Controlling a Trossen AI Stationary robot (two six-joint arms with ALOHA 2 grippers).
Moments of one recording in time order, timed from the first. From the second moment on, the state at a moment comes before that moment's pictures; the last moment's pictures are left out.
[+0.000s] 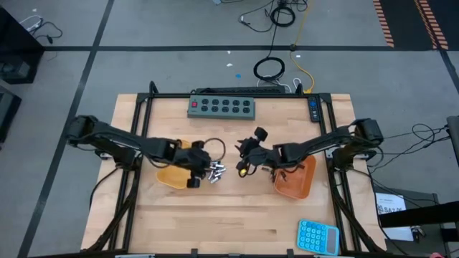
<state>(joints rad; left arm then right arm) -0.16 1.41 0.87 -0.39 -0.06 -0.04 0.13 1.66 0.93 0.14 0.66 0.18</state>
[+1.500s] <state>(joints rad) -0.29 1.89 1.11 -0.52 -0.22 -0.38 0.08 1.38 0.93 -0.05 0.76 -0.09</state>
